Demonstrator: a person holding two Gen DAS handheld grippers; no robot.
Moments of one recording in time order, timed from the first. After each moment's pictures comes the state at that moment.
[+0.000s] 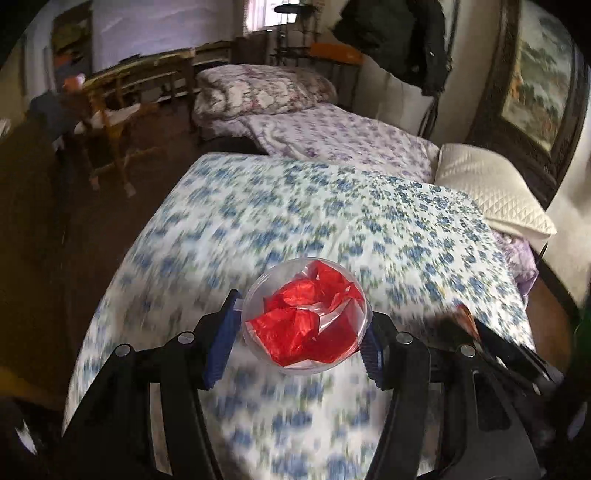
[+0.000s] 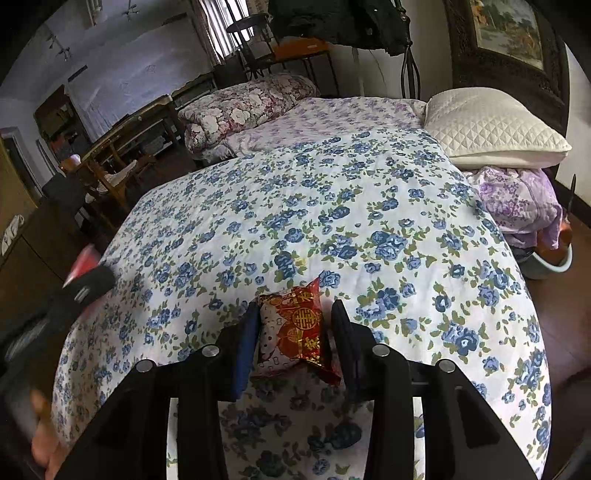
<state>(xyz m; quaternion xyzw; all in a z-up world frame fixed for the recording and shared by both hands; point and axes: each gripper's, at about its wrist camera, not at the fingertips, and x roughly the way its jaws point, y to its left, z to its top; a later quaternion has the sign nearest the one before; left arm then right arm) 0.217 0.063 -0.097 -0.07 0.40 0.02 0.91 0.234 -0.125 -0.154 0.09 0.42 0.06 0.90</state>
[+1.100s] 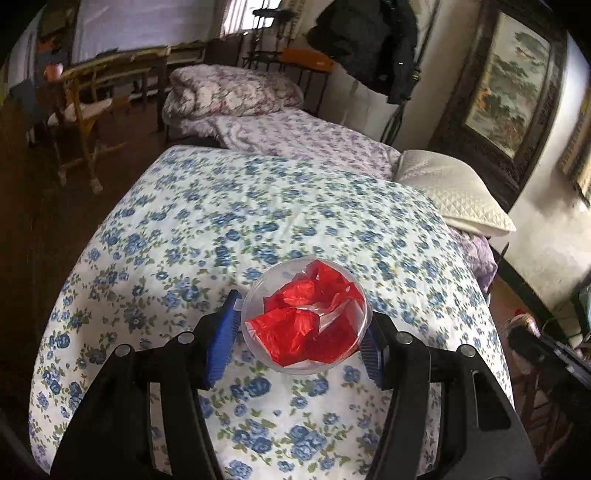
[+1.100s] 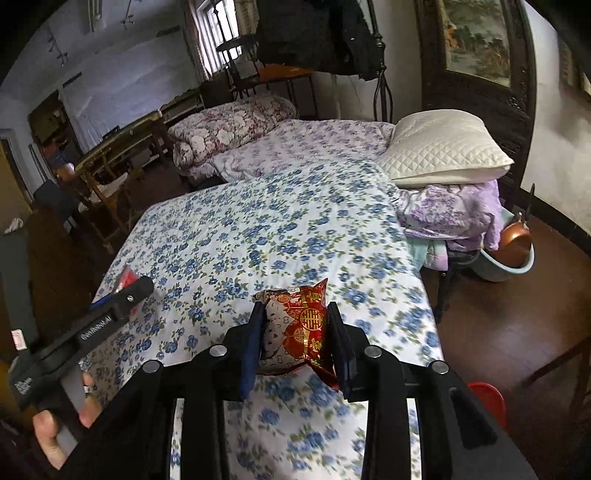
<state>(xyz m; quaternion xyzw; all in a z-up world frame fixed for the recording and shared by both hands) 0.197 0.047 -0.097 -0.08 0.38 -0.06 0.92 0.138 -0.183 -0.088 0.10 0.38 0.03 0.92</state>
